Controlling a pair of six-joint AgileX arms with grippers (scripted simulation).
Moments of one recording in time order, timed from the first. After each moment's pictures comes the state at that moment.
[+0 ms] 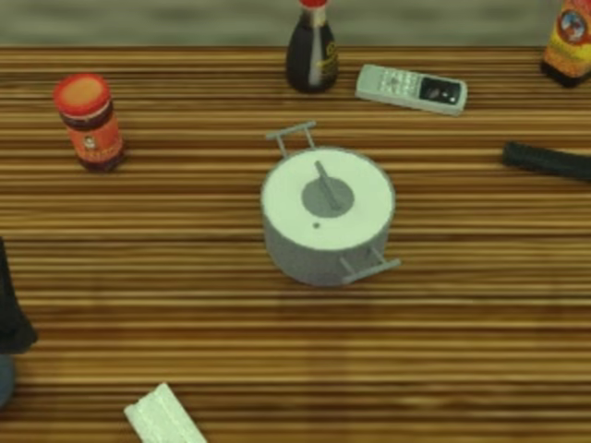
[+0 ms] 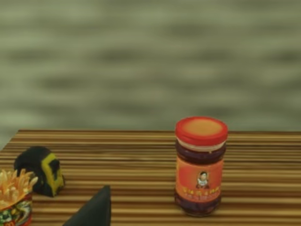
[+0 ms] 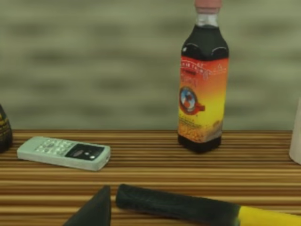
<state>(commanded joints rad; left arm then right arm) 0.00 0.00 0.00 0.00 0.00 0.00 0.00 0.00 0.00 0.00 0.00 0.00</state>
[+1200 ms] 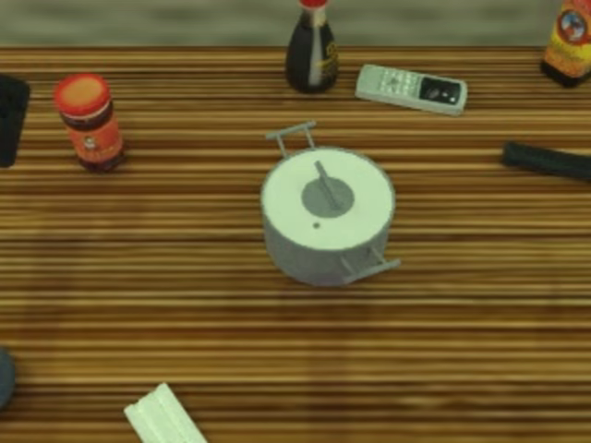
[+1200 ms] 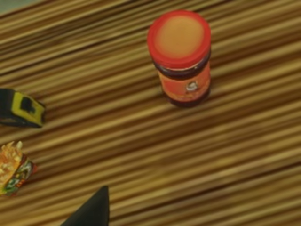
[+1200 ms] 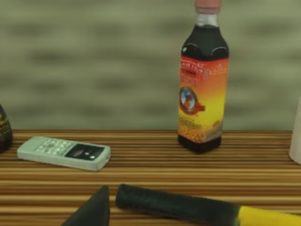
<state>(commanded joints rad) -0.01 1.20 1.12 -0.69 0.08 0.32 0.00 0.00 0.00 0.00 0.00 0.00</state>
